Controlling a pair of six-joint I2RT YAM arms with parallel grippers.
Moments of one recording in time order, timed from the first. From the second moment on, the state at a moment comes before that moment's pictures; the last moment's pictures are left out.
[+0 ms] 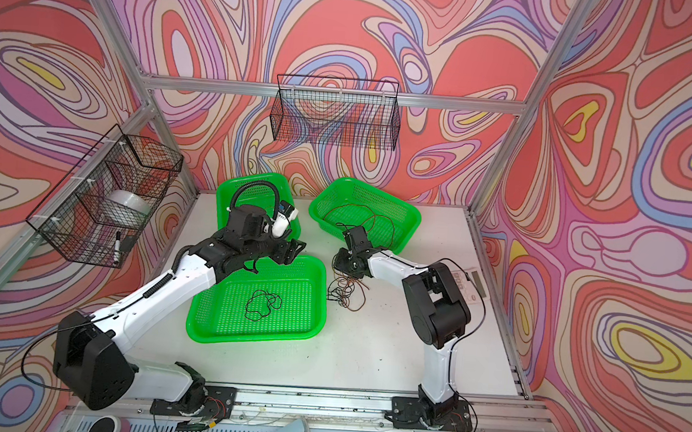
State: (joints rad) left arm -0.47 1.38 1.17 -0.37 0.15 0.03; right arm 0.50 1.96 1.29 -0.27 -0.12 0.79
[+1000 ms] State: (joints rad) left arm -0.53 1.34 1.12 -0.28 0.21 -0.03; right arm 0.50 1.60 1.12 -0.10 -0.17 0.64
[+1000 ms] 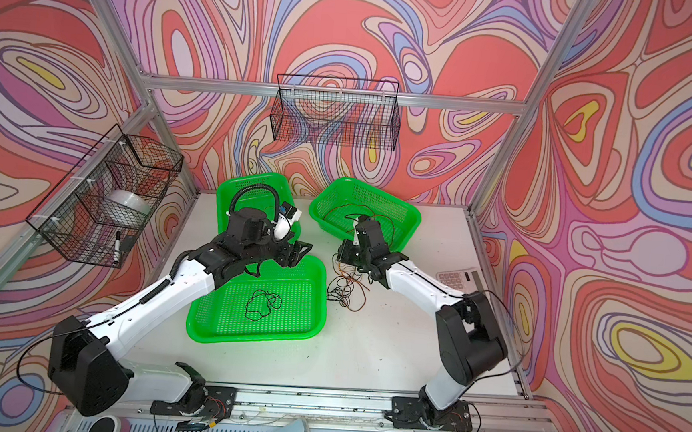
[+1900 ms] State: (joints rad) left arm -0.77 1.62 1.19 0.15 0.14 -0.15; right arm 0.50 1.23 1.15 -0.19 -0.14 0.57
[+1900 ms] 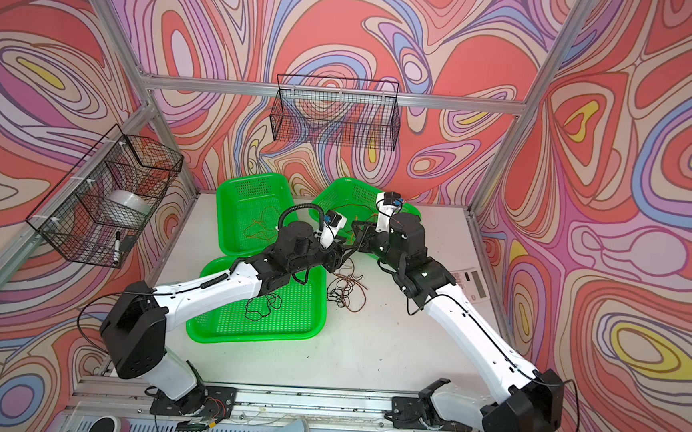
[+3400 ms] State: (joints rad) left arm -0.82 1.59 1.87 -0.33 0.20 0.05; right arm 0.31 0.94 0.86 -0.17 -0.09 0.18
